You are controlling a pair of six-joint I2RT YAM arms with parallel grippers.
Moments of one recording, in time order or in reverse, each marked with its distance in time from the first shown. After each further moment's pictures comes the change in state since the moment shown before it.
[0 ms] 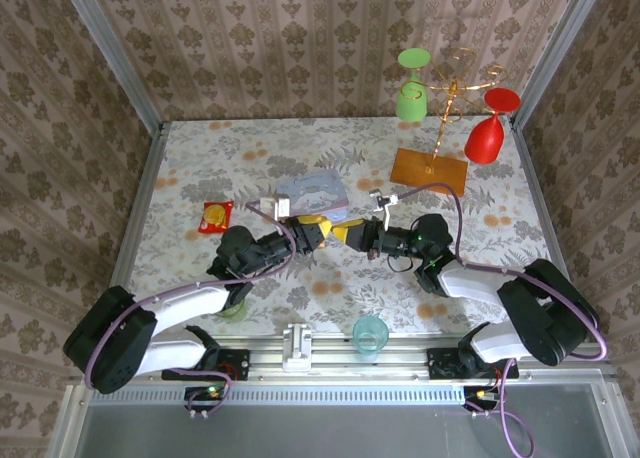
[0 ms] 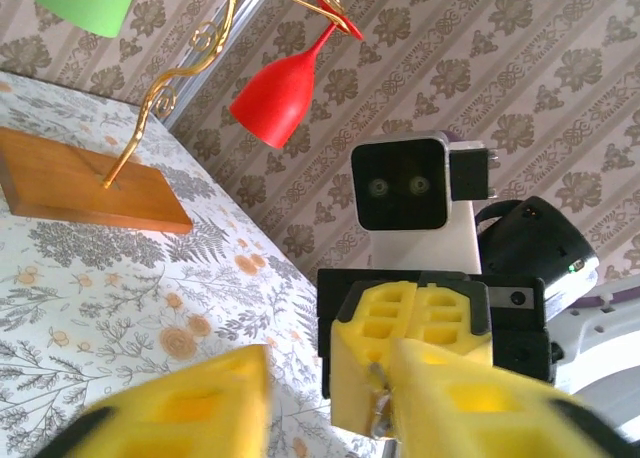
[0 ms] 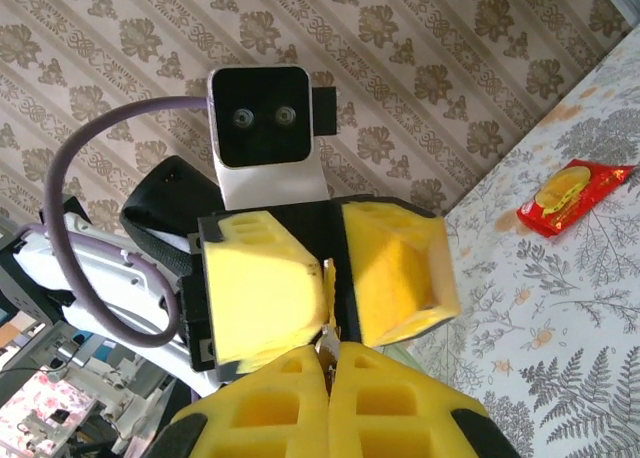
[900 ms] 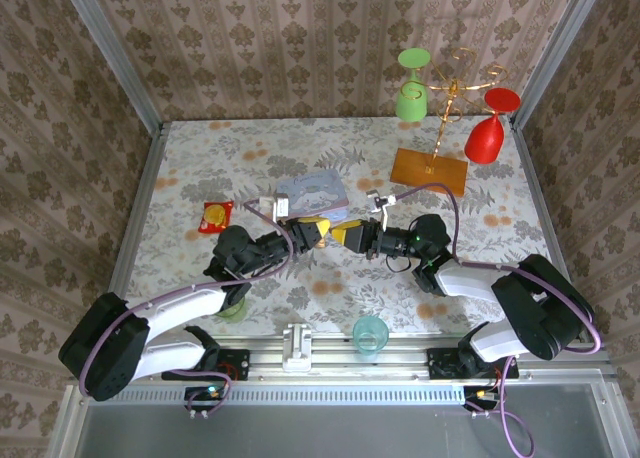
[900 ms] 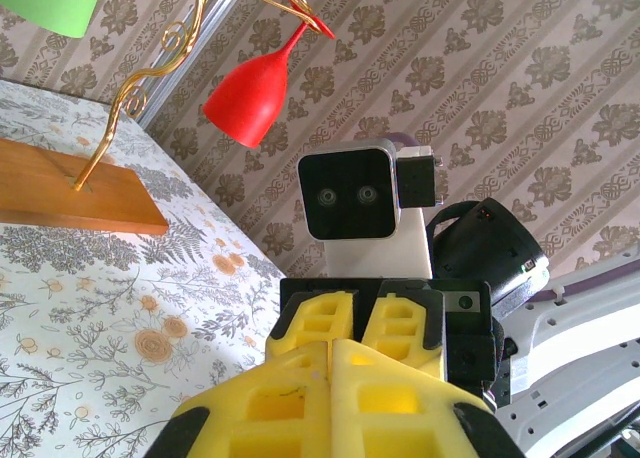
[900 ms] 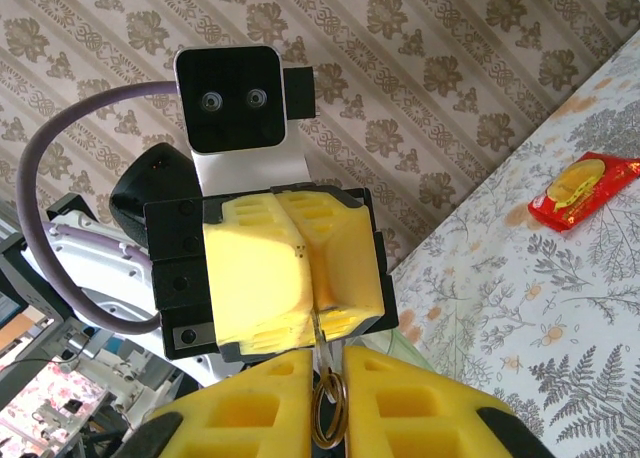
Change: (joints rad) left arm 0.000 -0.047 0.011 -0.027 0.037 -0.008; right arm 0.005 0.043 0.003 0.057 -0.018 0.025
